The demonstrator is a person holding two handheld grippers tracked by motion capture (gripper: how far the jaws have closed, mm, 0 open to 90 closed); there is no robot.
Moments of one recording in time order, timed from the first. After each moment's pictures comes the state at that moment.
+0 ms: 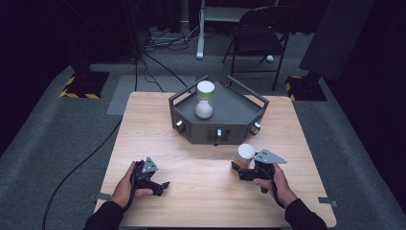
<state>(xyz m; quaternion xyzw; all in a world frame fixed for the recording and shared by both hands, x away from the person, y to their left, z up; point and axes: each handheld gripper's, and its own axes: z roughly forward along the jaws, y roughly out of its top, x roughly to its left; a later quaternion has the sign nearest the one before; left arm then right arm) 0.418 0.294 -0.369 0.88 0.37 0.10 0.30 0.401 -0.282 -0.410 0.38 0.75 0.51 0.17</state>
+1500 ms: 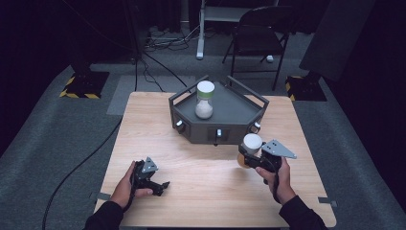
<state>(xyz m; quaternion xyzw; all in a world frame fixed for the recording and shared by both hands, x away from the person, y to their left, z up) 0.418 0.294 -0.369 0.88 0.37 0.10 0.30 0.385 -0.270 -0.365 0.42 0.70 0.52 0.25</state>
